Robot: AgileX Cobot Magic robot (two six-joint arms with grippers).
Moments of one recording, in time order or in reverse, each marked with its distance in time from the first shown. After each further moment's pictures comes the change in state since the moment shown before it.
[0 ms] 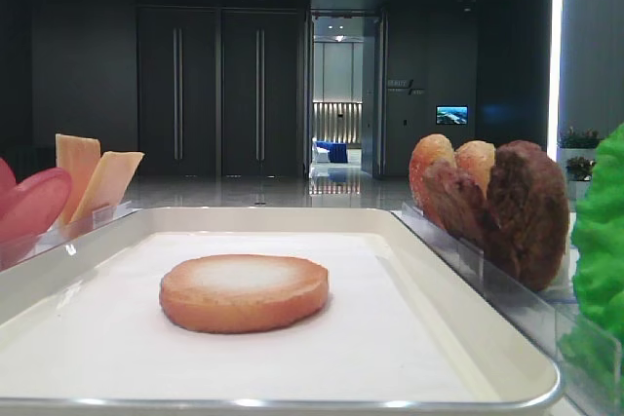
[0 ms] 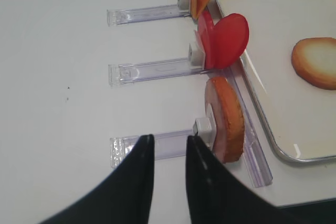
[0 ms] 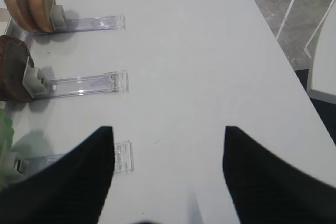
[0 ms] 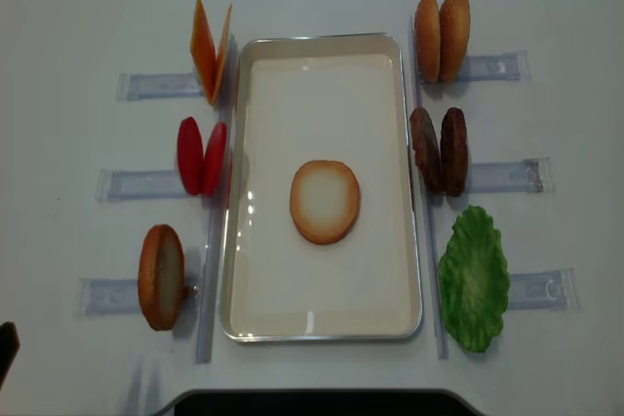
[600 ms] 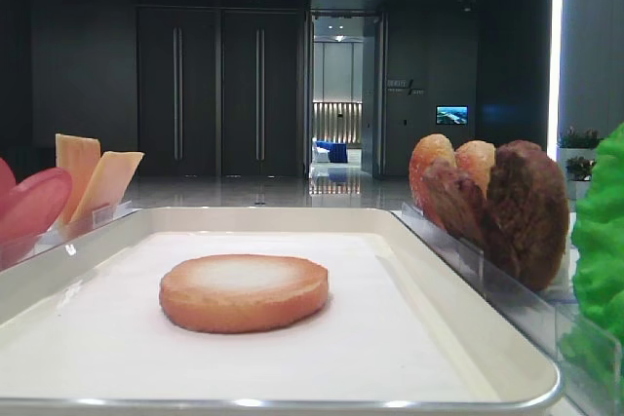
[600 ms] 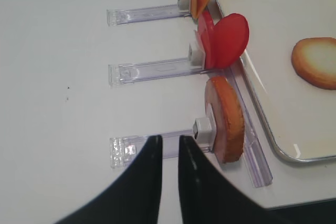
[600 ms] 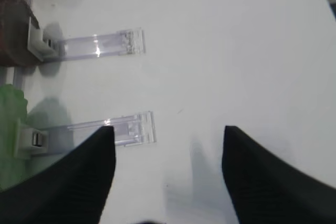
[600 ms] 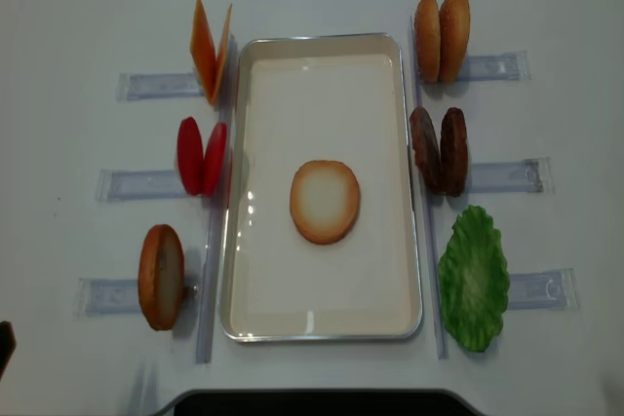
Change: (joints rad) left arm 0.000 0.000 0.000 0.000 0.000 0.000; right arm 0.000 0.320 -0.046 0.061 -0.036 0.007
